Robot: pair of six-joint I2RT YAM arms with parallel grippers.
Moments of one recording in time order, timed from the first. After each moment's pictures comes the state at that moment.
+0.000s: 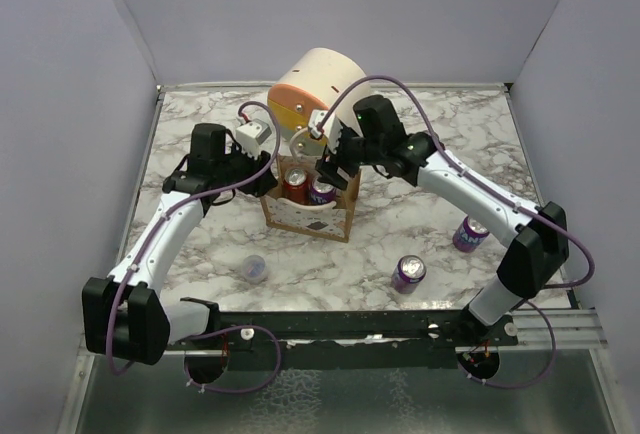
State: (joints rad) left arm -0.20 1.22 0.96 -0.43 0.52 0.12; right arm 0.71 1.64 1.47 -0.44 -0.37 -0.49
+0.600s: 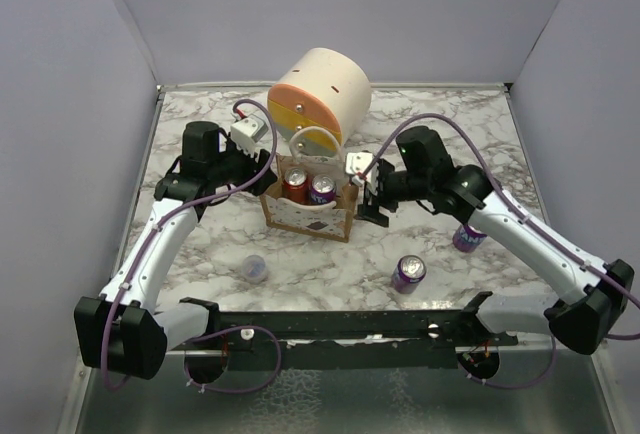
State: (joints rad) left arm -0.20 1.14 0.99 -0.43 0.50 0.15; right arm 0.71 1.28 1.23 -0.58 -0.44 -0.63
